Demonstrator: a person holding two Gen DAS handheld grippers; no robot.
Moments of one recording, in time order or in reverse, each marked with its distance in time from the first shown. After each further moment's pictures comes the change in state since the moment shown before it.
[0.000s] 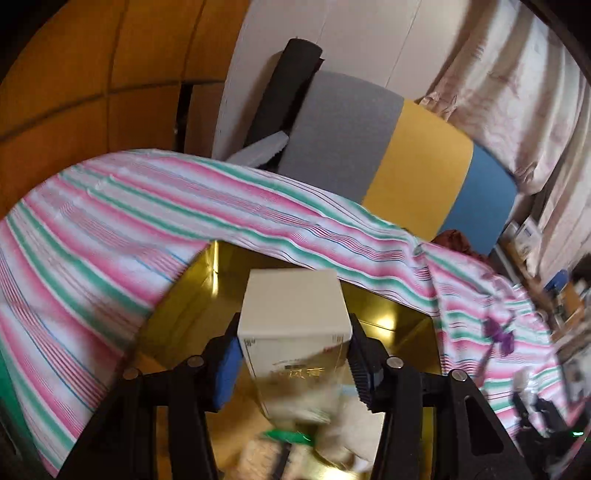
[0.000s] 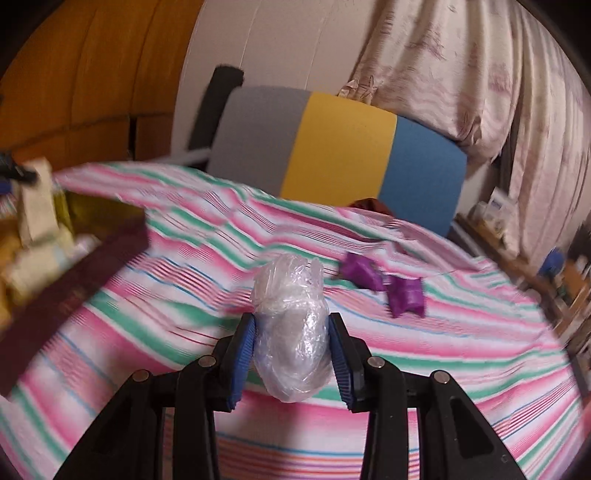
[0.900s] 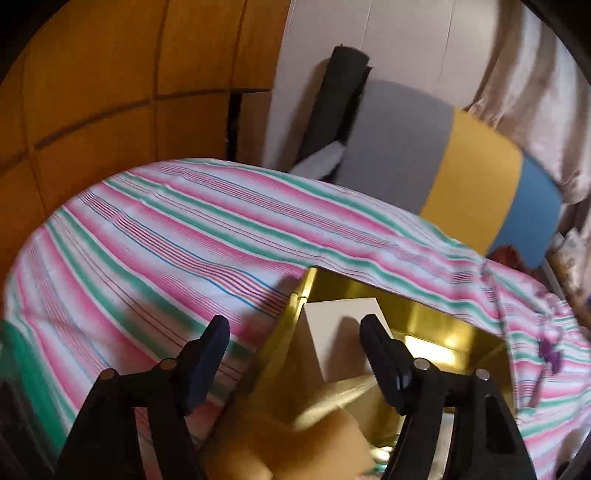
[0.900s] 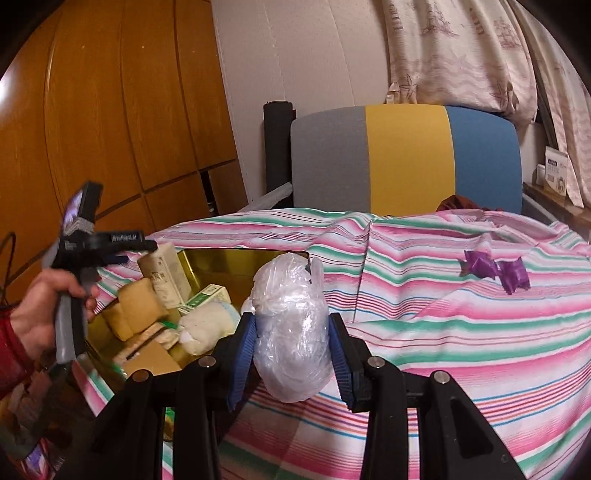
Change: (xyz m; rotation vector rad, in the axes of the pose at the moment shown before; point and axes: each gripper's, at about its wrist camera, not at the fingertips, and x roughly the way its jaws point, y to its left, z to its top) left arm 0.018 0.056 0.009 -0.076 -0.046 0.109; right arm -0.059 0.085 0.012 0.184 -0.075 0.339
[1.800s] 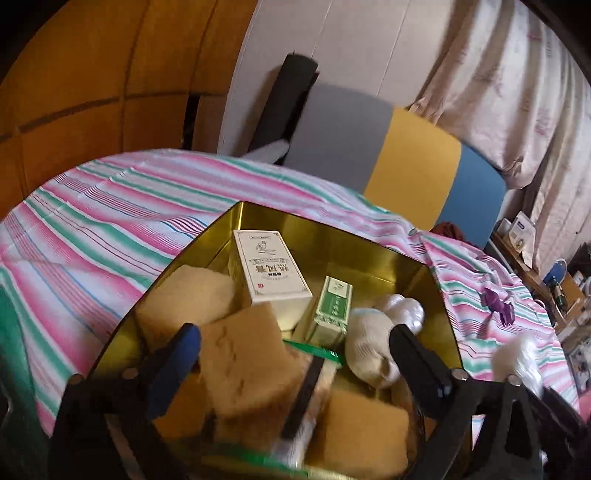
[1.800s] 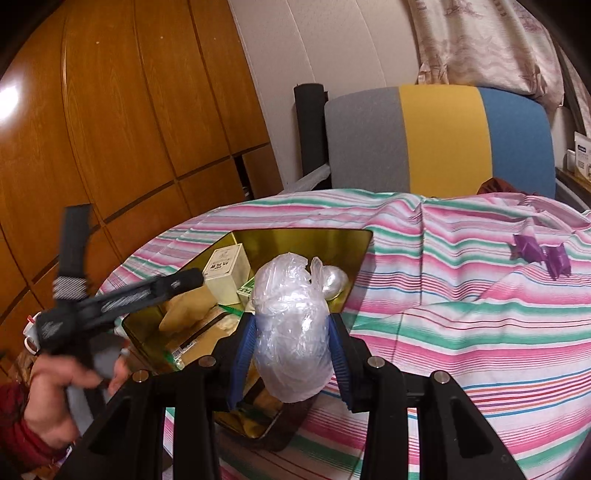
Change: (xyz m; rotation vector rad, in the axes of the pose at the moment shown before) left arm -0.060 -0.020 -0.087 0.058 -0.042 -0.154; right arm 0.016 0.043 -0.004 0.003 0.080 0.134
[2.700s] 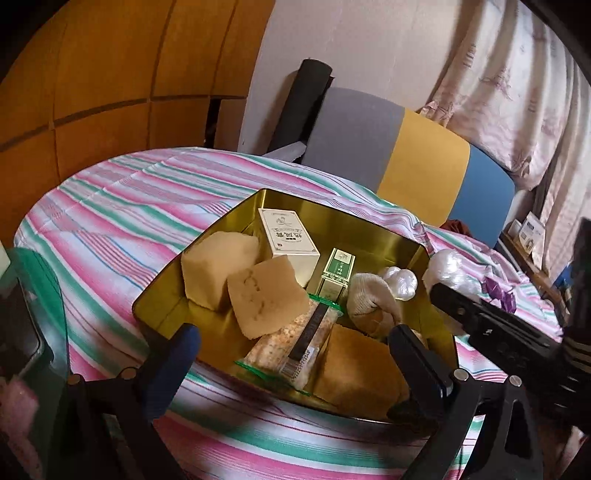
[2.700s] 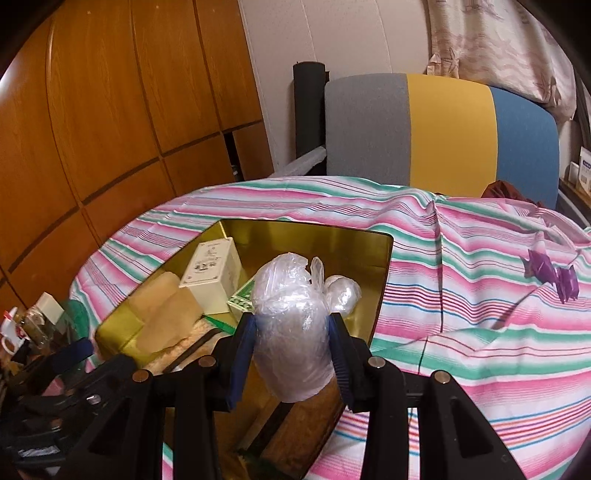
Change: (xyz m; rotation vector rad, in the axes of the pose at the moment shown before) left arm -0.048 -0.007 -0.032 -0.040 0.004 0.060; right arm 0.058 0.021 0.027 -0.049 0.090 -0.089
